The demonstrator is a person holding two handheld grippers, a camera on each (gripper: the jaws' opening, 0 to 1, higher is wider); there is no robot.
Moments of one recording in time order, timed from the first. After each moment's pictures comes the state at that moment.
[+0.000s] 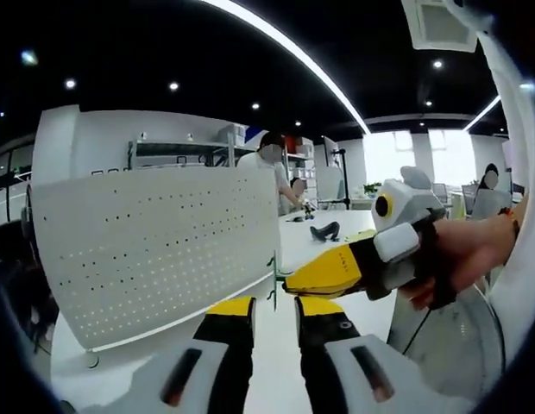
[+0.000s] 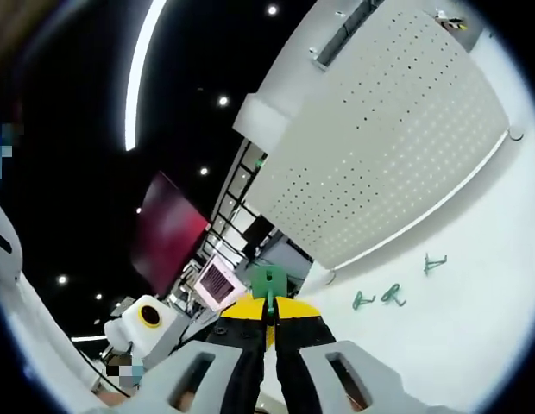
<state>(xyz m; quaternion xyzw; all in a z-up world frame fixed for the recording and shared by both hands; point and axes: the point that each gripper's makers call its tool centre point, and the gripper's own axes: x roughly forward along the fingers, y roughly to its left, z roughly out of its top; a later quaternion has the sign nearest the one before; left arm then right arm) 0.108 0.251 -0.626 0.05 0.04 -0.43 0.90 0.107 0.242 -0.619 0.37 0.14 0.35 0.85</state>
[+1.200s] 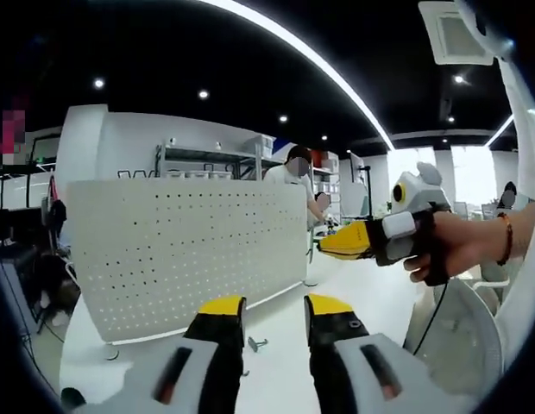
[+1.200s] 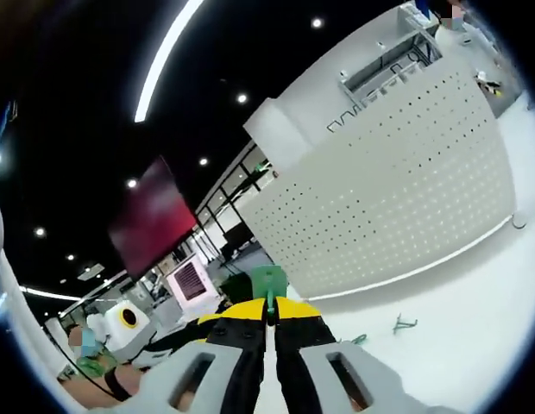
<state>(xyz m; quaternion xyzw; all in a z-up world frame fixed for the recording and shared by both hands) 0.122 0.301 -0.608 0.01 0.02 -0.38 0.92 0.139 0.215 -0.584 0.25 0.10 0.32 0.91</state>
